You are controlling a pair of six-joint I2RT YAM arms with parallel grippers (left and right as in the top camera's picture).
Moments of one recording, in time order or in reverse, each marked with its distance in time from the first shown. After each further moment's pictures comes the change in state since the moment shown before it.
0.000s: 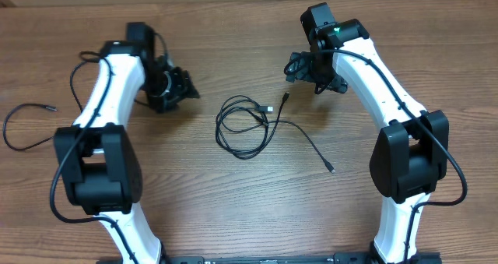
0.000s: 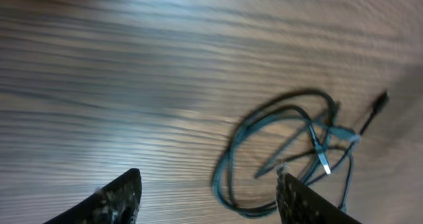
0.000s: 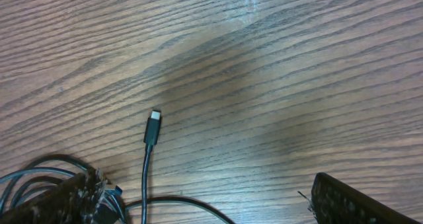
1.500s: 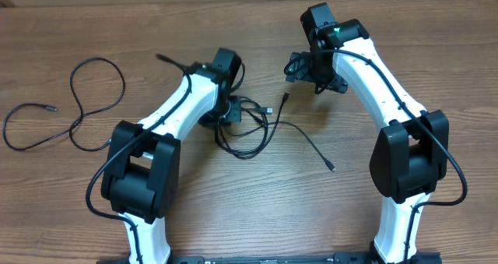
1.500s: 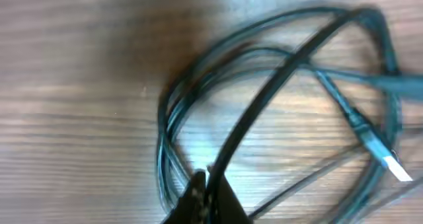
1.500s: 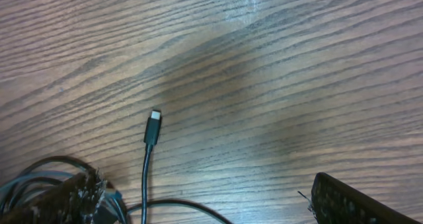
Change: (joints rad) left arm -0.383 0.000 -0.107 0.092 -0.352 -0.058; right arm 0.000 0.000 0.000 0.001 0.000 0.000
